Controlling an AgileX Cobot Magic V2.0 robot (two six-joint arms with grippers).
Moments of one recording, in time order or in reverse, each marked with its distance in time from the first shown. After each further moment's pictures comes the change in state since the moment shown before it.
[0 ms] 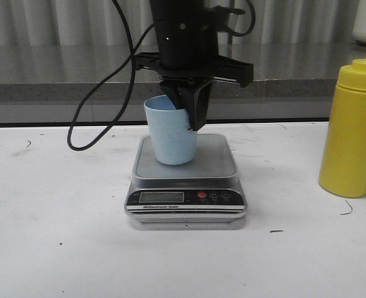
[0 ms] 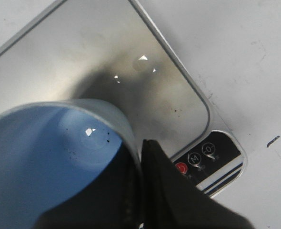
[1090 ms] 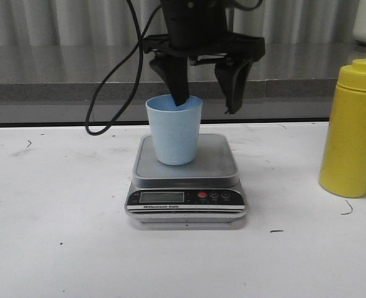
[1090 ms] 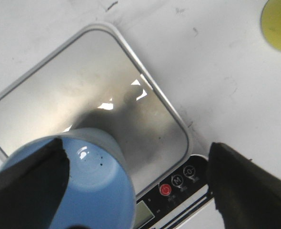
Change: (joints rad) left arm 0.000 0.007 -0.111 -0.032 0.000 0.000; right arm 0.000 0.000 0.000 0.000 0.000 0.000
